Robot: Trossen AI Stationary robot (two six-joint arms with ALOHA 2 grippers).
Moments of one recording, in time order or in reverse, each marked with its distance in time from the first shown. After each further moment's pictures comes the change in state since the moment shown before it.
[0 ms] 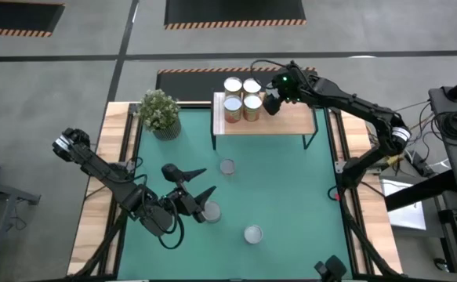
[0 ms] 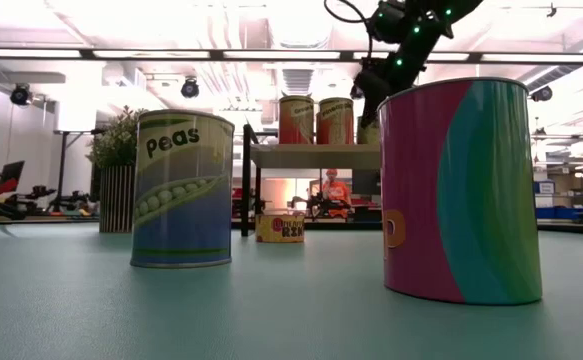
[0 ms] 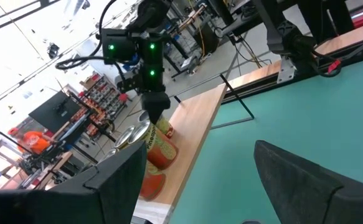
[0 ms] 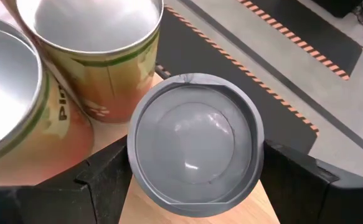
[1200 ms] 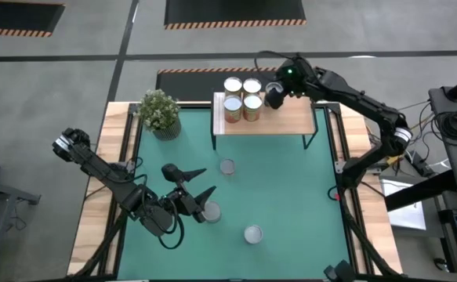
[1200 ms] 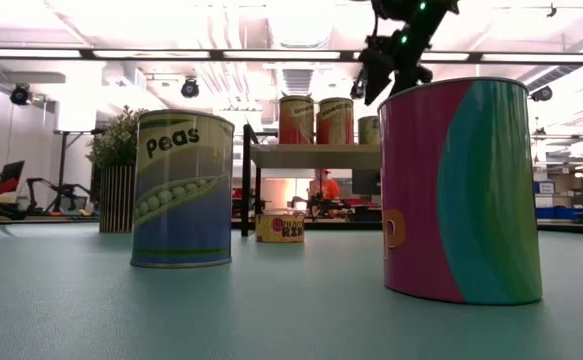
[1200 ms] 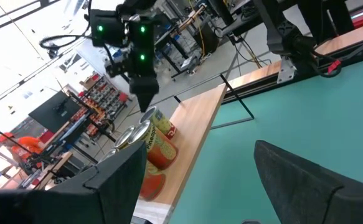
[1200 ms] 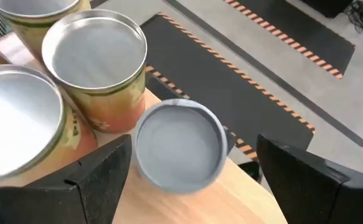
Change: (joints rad) left arm 0.000 0.000 0.000 0.000 0.000 -0.001; right arm 0.004 -0.026 0.136 -0.144 0.005 0.035
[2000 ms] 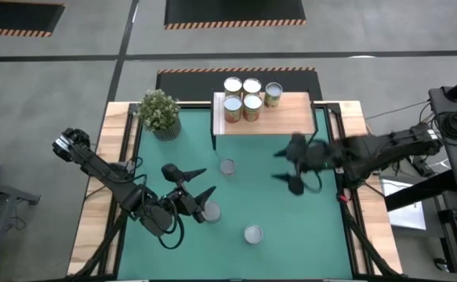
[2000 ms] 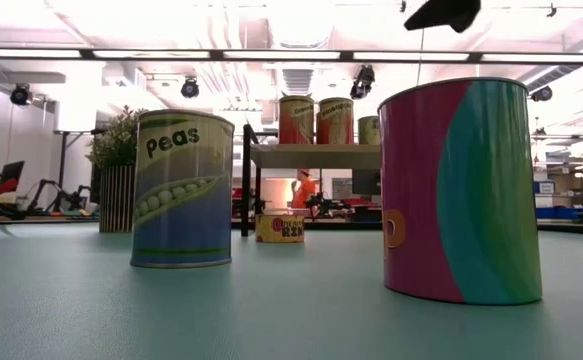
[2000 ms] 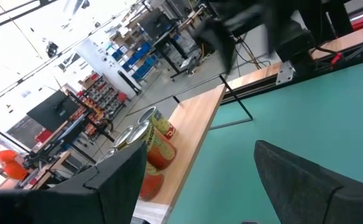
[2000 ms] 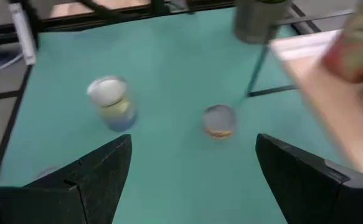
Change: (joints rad) left arm 0.000 0.000 0.000 0.003 0.003 -0.009; right arm 0.913 -0.411 -0.462 0.217 0.059 0.250
